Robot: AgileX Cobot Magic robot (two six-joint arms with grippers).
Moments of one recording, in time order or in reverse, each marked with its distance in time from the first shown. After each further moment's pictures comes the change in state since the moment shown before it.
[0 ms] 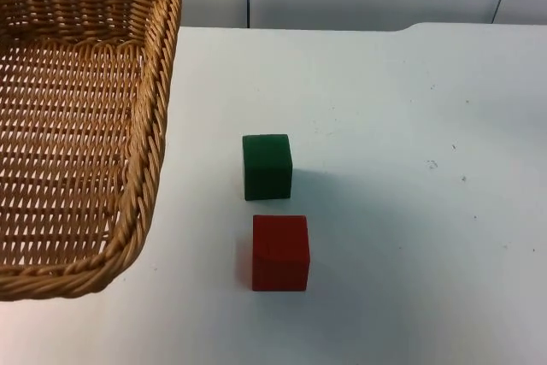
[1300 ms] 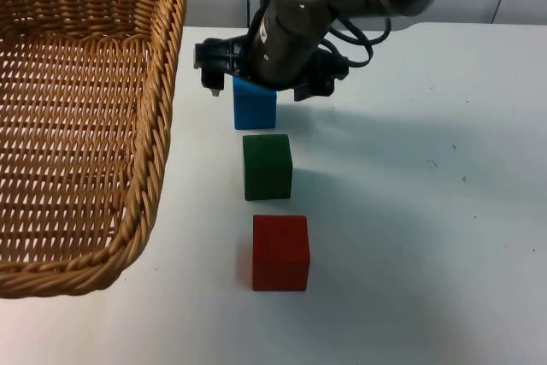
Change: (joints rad) right arm -0.021 0.354 0.004 0.107 -0.087 0.069; left arm 0.000 -0.009 0.000 -0.012 0.027 0.001
